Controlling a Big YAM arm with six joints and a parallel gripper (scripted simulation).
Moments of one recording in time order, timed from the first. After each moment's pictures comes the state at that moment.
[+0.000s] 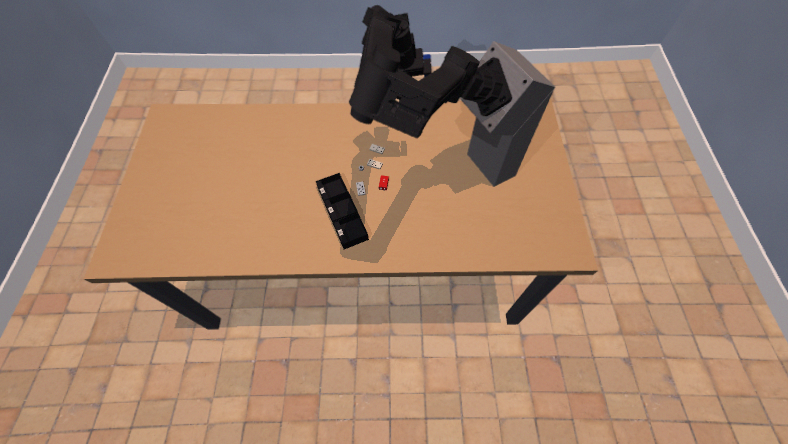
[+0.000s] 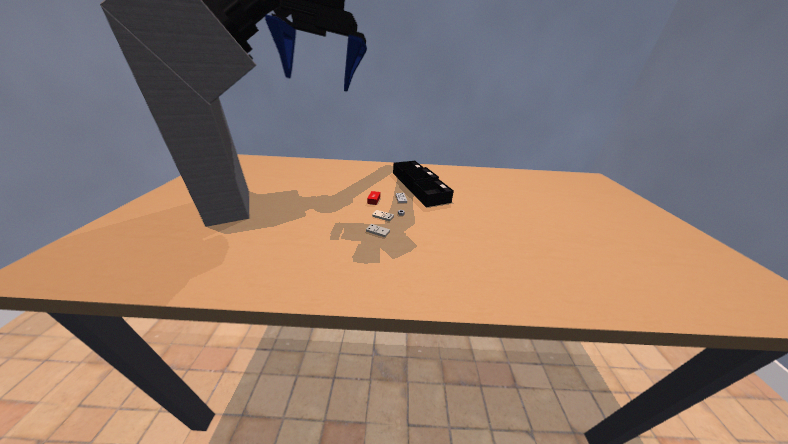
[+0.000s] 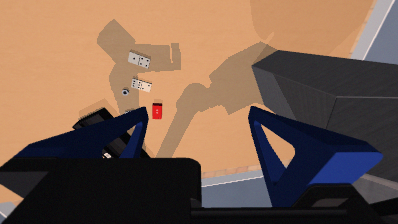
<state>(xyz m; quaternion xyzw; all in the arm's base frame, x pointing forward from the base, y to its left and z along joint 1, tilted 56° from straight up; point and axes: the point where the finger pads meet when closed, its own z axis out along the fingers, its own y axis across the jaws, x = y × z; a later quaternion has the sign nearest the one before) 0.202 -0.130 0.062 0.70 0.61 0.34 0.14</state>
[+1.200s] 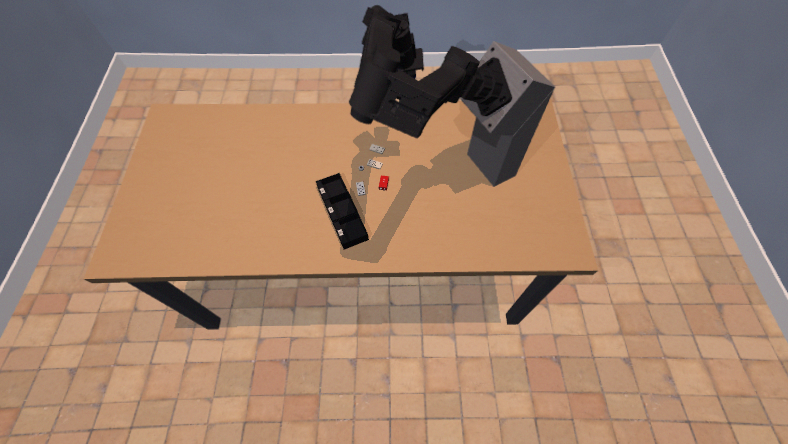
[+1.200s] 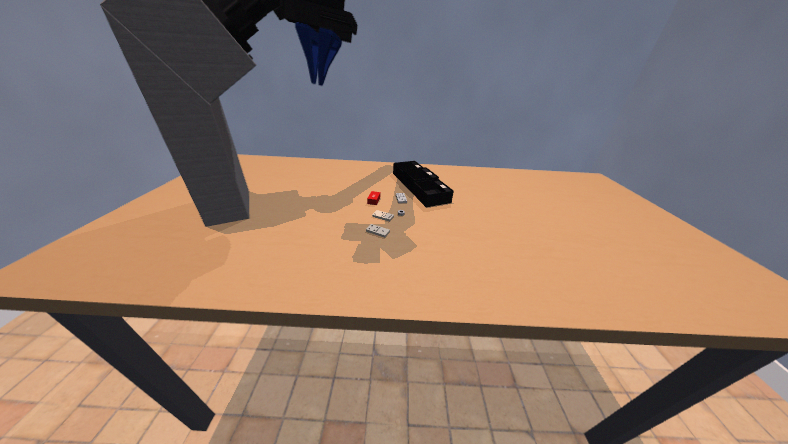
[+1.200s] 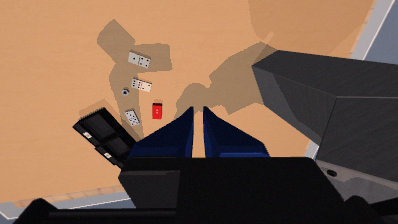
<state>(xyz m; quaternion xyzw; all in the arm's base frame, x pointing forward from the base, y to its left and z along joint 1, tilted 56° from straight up) 0.202 -0.130 0.062 0.70 0.61 0.34 0.14</state>
